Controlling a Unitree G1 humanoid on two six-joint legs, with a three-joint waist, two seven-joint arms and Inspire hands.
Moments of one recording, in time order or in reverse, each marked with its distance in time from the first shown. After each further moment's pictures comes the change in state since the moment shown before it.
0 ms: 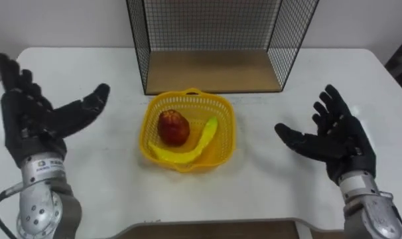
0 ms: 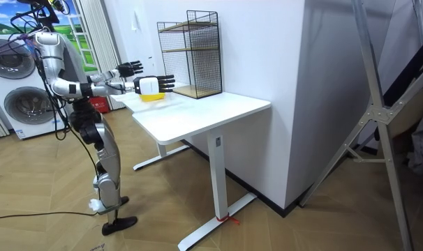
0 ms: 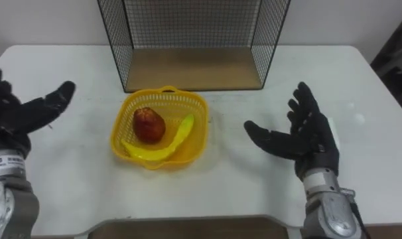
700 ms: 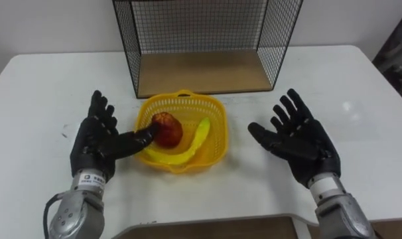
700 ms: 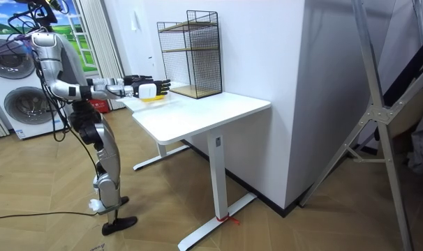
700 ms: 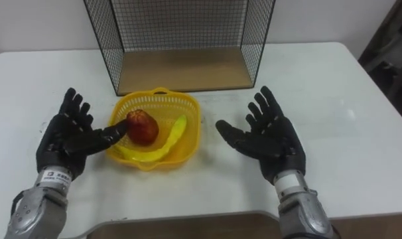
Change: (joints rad) left arm -0.004 -0.033 -0.065 0.151 -0.073 0.111 -0.204; right arm -0.005 0.050 0.085 0.062 0.204 0.012 0.109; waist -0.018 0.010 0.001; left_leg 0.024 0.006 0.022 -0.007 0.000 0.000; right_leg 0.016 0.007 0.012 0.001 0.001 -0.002
